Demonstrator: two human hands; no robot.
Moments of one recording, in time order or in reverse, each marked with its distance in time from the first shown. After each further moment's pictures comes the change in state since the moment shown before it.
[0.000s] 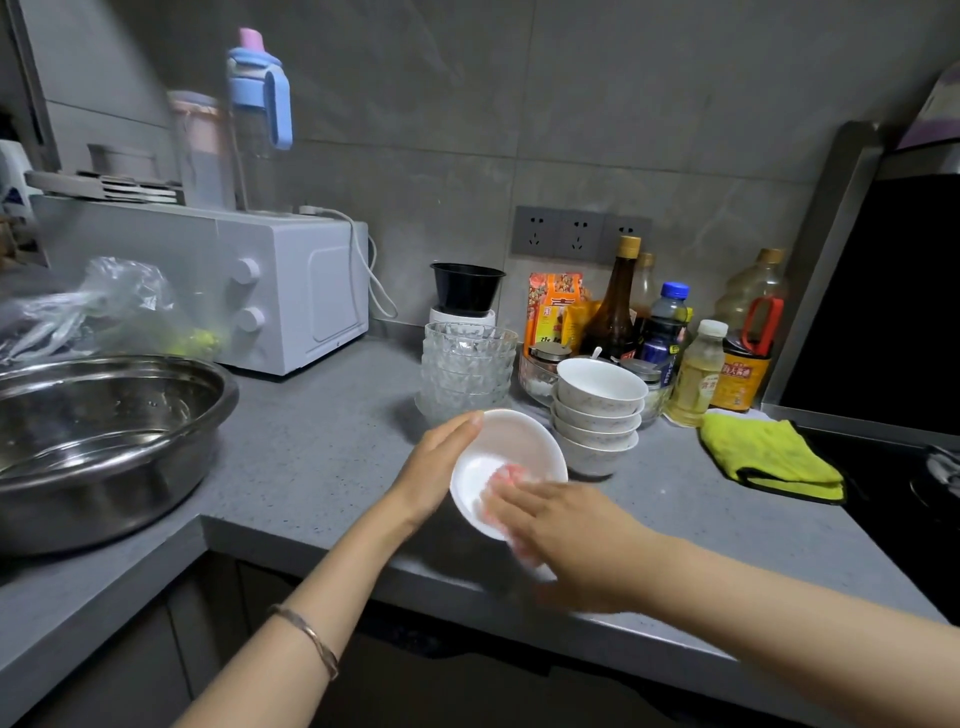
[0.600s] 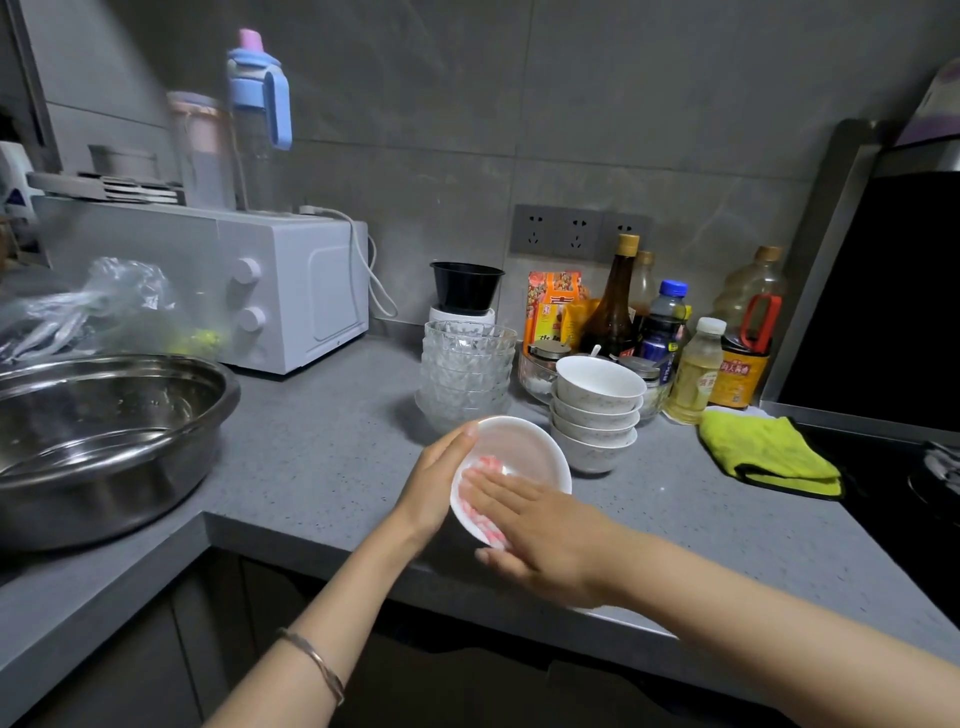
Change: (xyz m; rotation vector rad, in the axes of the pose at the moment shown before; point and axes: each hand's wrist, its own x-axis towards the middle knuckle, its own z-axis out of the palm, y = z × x) left_hand -0.015 -0.006 0.009 -0.122 0.051 -0.042; right_hand 0.013 -0.008 0.010 0.160 -0.007 0.015
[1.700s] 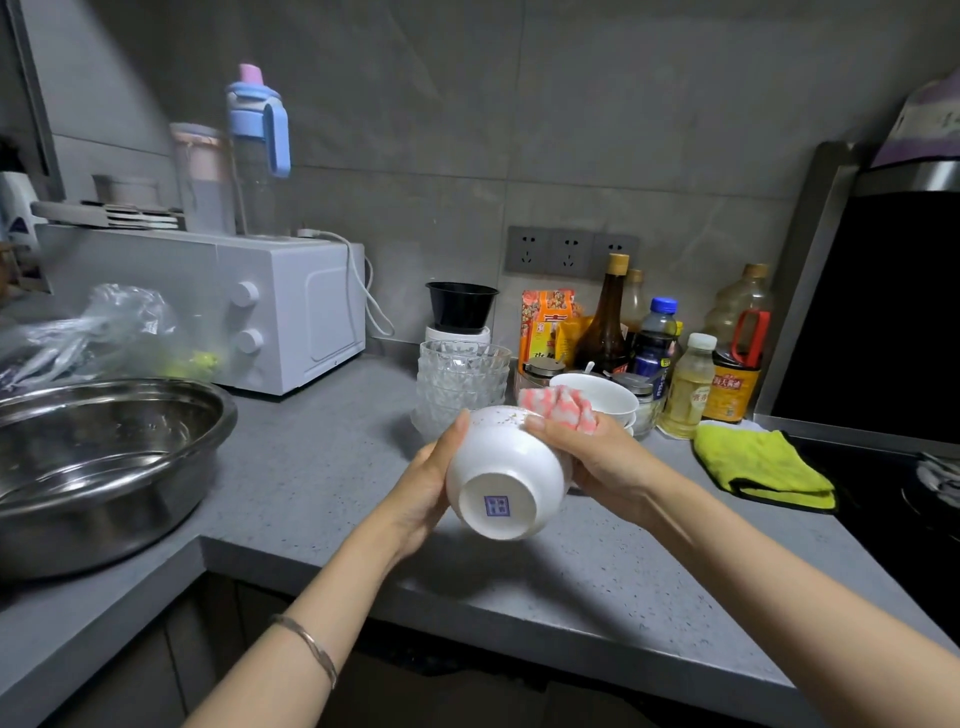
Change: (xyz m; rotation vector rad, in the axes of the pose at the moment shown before) left_hand 0.009 0.017 -0.003 -0.065 -0.110 -0.144; right_hand 0.000 0.033 -0.055 1.625 0.476 0.540
